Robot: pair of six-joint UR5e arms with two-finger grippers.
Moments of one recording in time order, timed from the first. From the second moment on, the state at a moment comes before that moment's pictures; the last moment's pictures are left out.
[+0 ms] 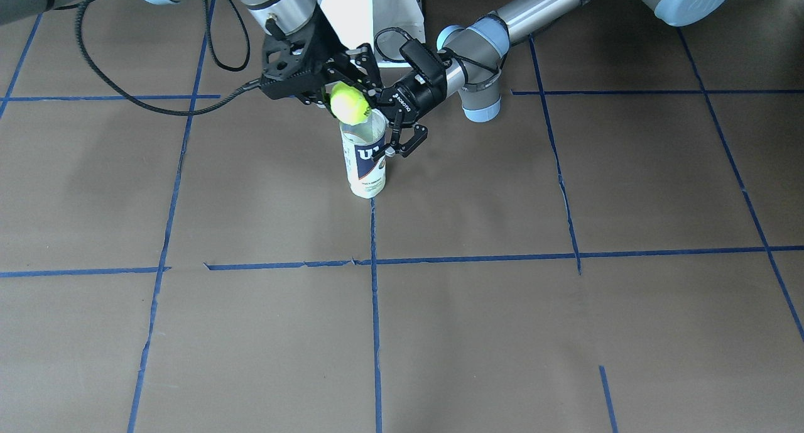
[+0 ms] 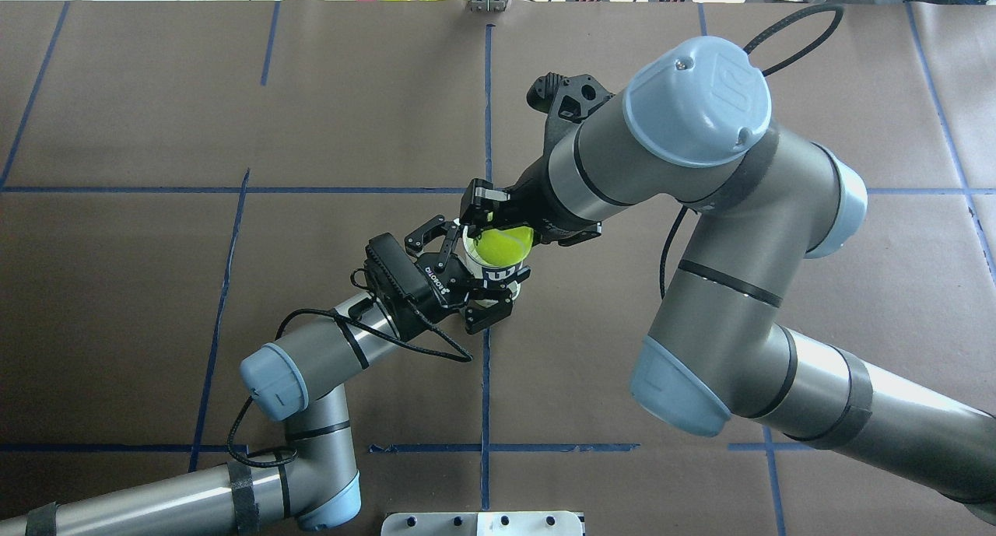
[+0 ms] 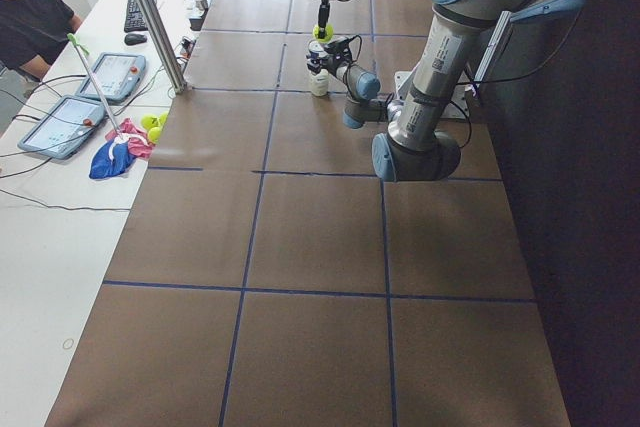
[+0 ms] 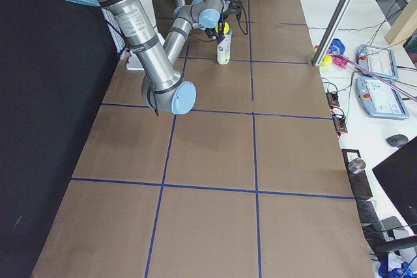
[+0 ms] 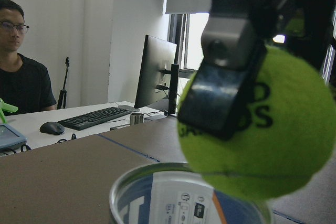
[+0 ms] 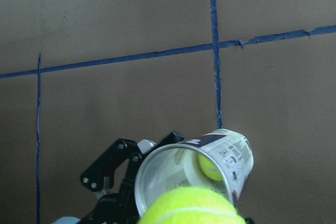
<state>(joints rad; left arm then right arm) -0.30 -2.21 -1.26 -3.35 -1.19 -0.37 0.59 -0.90 1.90 -1.43 2.00 1.39</state>
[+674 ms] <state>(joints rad) -0.29 -2.21 -1.26 -3.34 -1.19 -0.37 0.60 -0.89 1.89 -1.42 1.99 1.39</state>
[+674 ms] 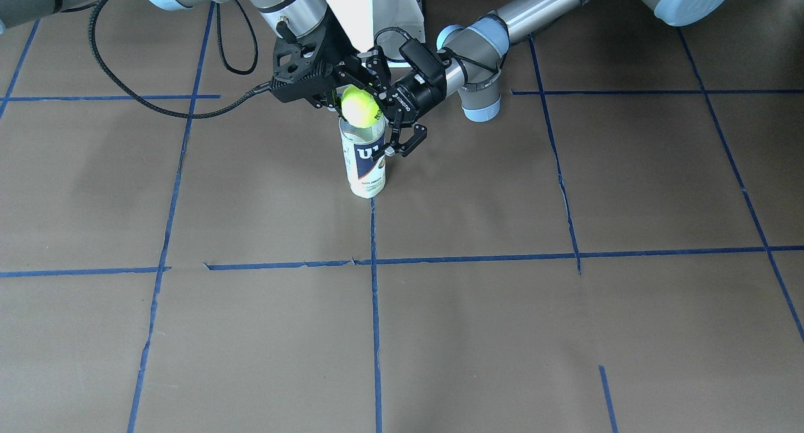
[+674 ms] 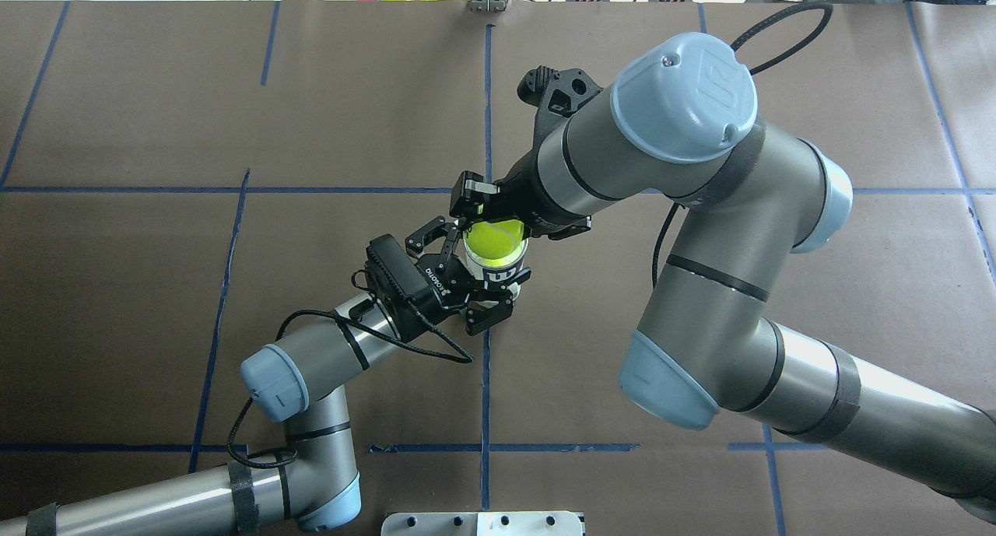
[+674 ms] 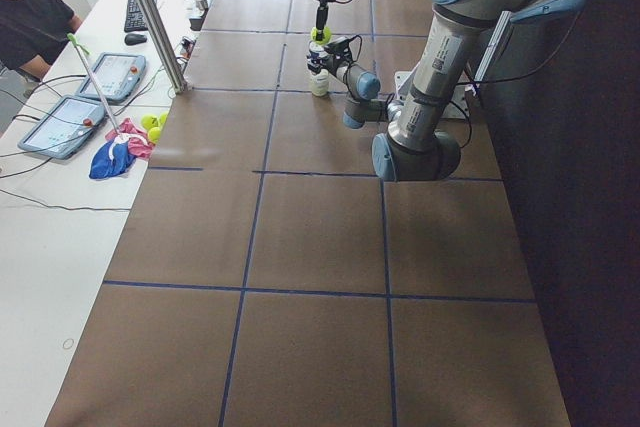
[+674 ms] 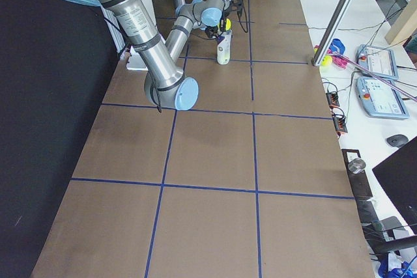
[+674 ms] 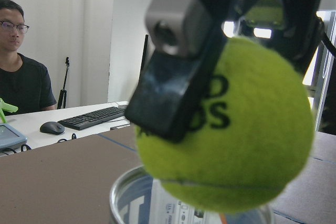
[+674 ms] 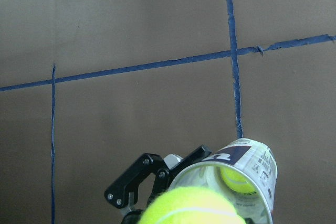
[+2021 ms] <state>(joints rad) -0.30 -2.21 -1.35 -3.34 -1.19 -0.37 0.78 -0.89 1.89 -1.40 2.10 1.37</state>
